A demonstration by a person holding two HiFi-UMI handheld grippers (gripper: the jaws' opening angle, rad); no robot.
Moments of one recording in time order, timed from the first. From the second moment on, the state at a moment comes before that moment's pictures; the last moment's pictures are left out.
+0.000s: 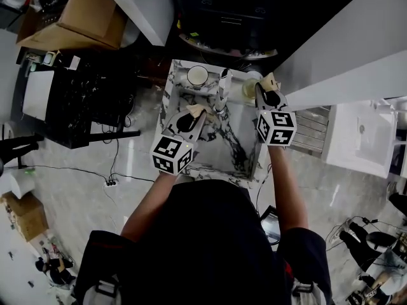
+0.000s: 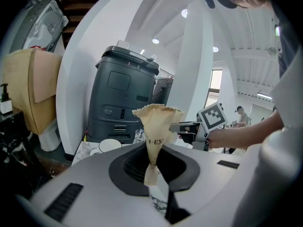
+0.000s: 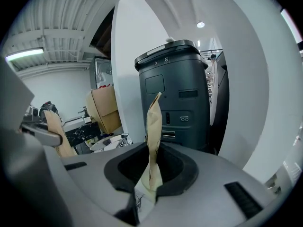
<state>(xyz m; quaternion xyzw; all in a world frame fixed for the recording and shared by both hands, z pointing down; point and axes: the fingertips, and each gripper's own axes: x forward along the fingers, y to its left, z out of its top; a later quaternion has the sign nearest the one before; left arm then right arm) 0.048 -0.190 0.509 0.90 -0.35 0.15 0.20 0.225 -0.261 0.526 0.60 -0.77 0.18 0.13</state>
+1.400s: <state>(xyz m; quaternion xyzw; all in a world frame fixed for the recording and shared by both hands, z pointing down) 0.048 -0.174 0.503 0.90 -0.37 0.13 0.20 0.229 -0.241 0.563 0.57 -0.77 0.26 0.16</state>
